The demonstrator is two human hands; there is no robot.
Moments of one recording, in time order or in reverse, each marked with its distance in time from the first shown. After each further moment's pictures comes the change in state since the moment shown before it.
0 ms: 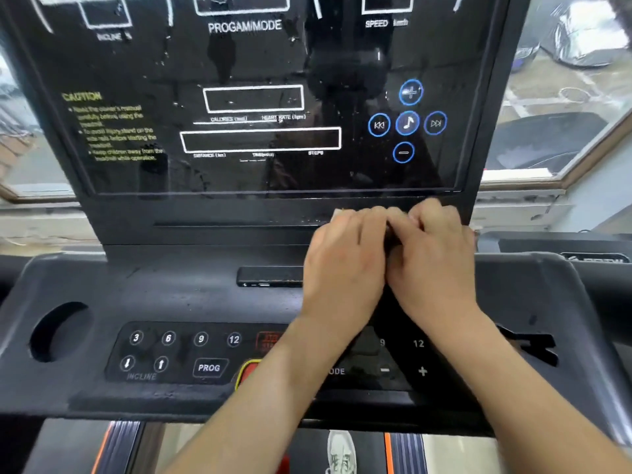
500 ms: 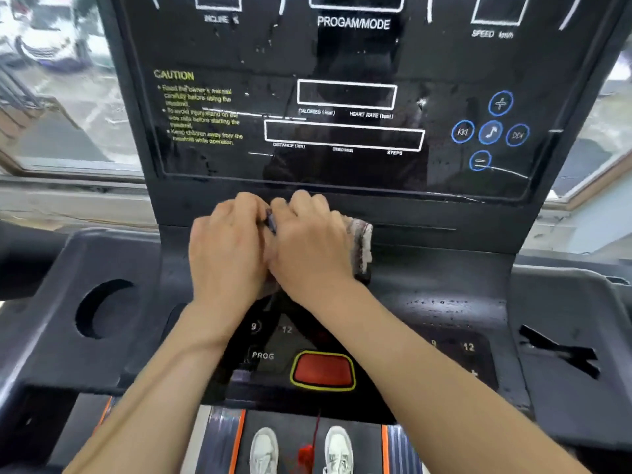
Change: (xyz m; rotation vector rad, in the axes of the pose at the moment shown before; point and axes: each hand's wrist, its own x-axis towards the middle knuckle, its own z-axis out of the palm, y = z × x) left_hand -0.026 -0.162 -0.085 0.140 -0.001 -0.304; right_hand 0.004 -0.179 0.074 0.102 -0.050 -0.244
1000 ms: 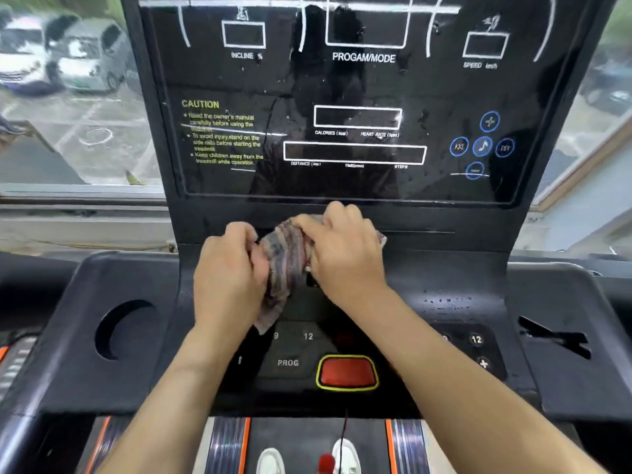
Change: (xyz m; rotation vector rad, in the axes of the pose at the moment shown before) left_hand -0.013 -0.034 -0.009 -0.229 -0.034 -0.171; right_hand -0.003 0.014 -0.007 -0.111 -0.010 -0.009
